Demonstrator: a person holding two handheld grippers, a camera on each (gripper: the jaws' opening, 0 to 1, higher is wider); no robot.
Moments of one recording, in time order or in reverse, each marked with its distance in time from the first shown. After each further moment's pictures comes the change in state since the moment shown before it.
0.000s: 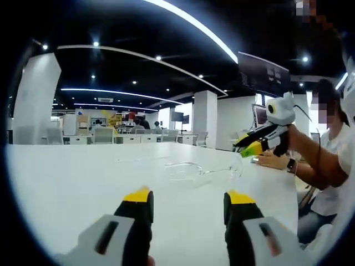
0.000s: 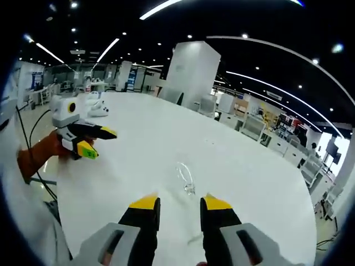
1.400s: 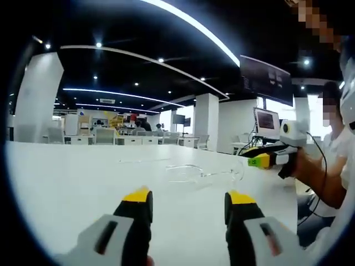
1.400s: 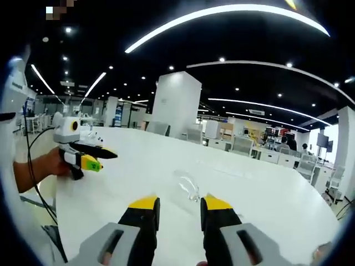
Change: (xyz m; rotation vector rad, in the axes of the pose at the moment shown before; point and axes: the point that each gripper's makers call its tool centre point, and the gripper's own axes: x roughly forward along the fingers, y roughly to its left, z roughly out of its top) left arm -0.002 0.003 0.001 -0.018 -0.026 0.009; right arm -0.014 0.016 -0.010 0.122 -0.299 -0.111
